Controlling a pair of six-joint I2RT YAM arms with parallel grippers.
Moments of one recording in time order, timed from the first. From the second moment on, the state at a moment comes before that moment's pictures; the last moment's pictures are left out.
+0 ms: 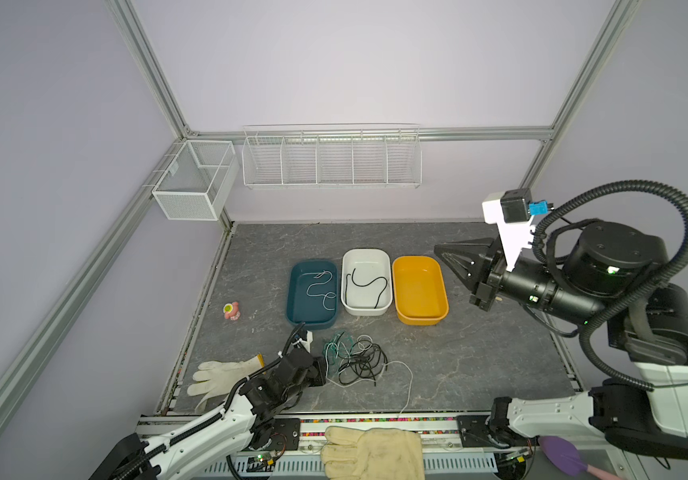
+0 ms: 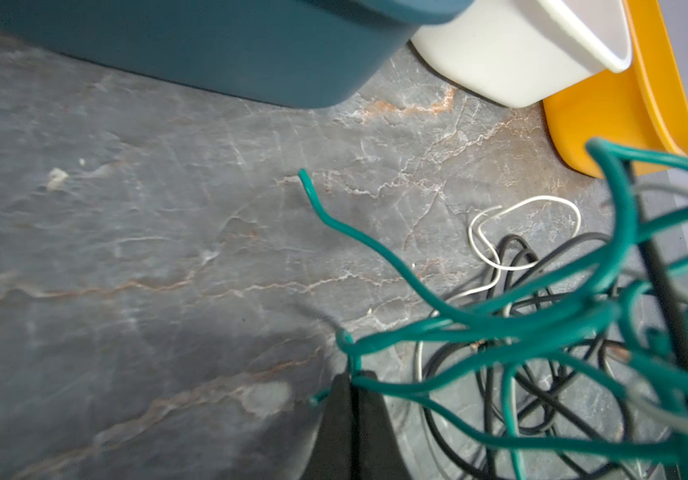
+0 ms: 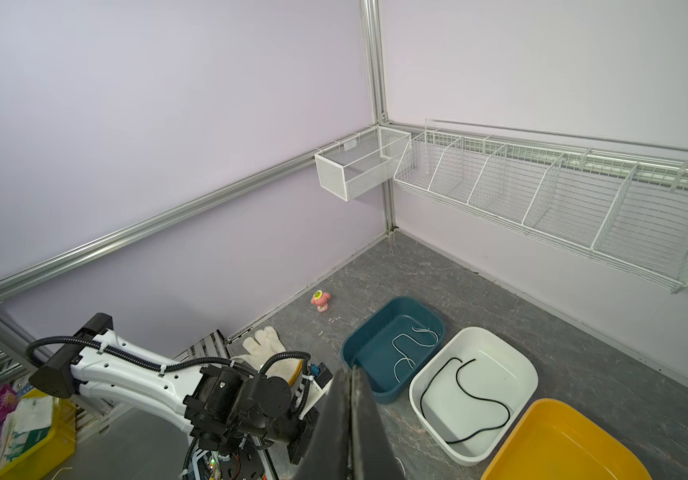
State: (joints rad) left arm -0.85 0.71 0.08 -0.10 -0.07 -0.84; right arm 1.13 1.21 2.08 -1.00 0.17 0.19
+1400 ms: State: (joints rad) left arm -0.85 0.56 0.07 -0.13 -0.03 -0.83; right arm 1.18 1.49 0.93 0.01 -0.24 0.79
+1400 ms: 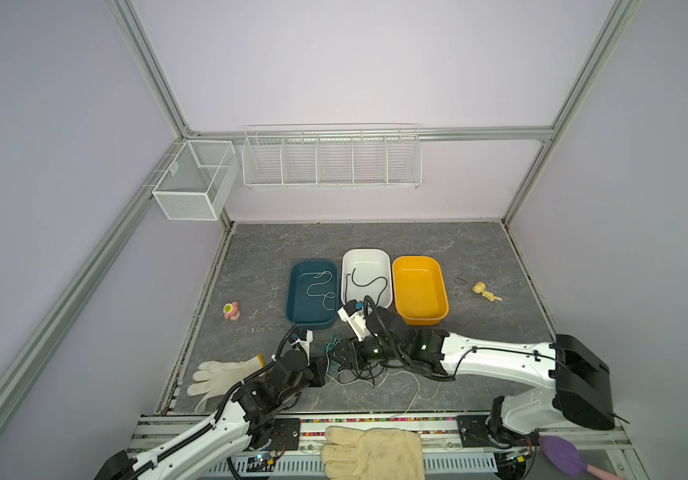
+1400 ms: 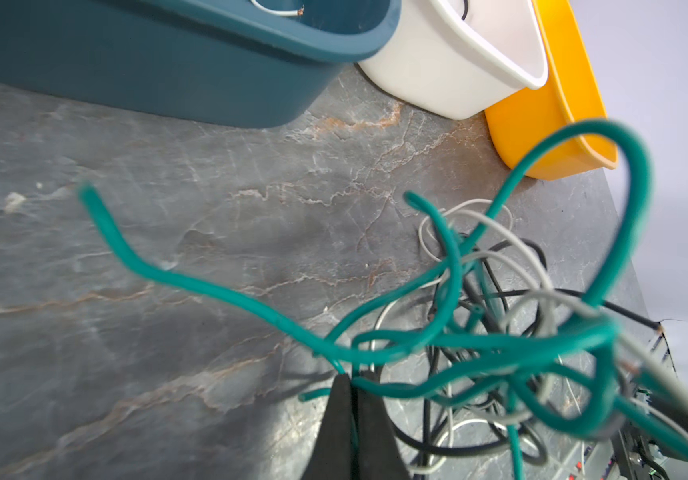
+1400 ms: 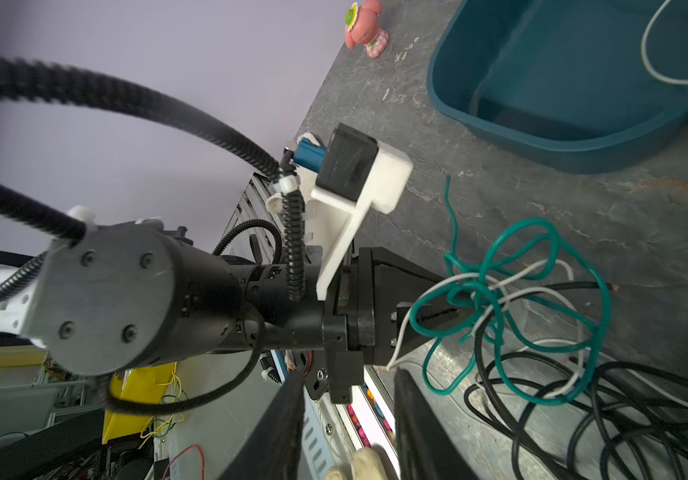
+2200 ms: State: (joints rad) left arm -0.85 0.55 0.06 -0.13 -0.02 -0.83; right arm 1.23 1.55 0.83 0.15 -0.19 0.91
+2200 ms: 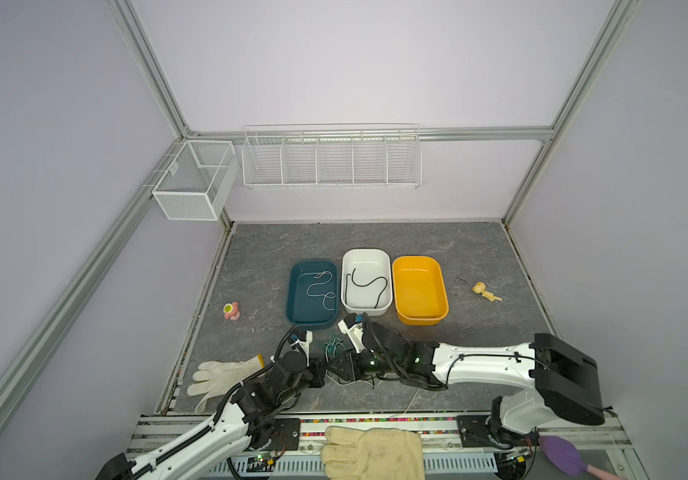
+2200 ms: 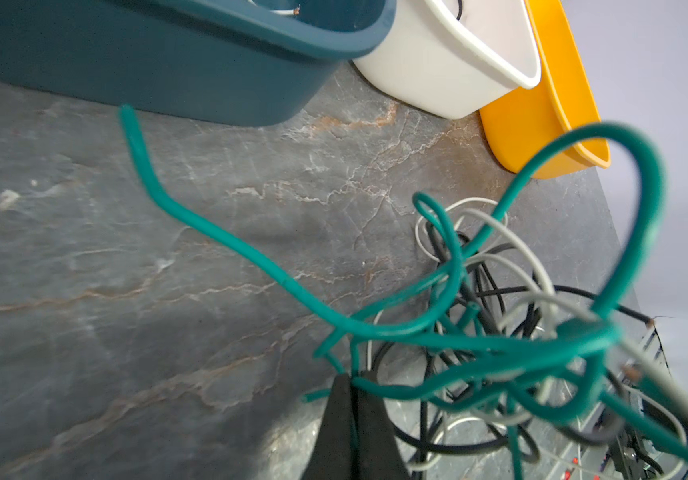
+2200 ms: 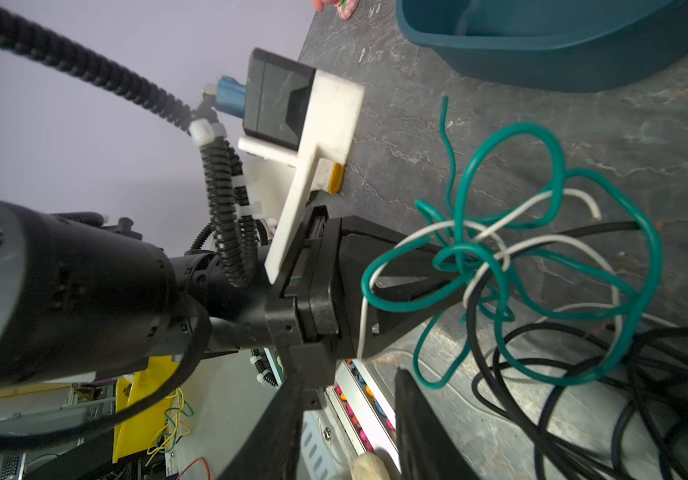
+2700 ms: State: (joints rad) left arm -0.85 0.54 0.06 -0.13 -0.01 -0.83; right arm 1.23 1.63 0.85 0.18 -0.17 0.92
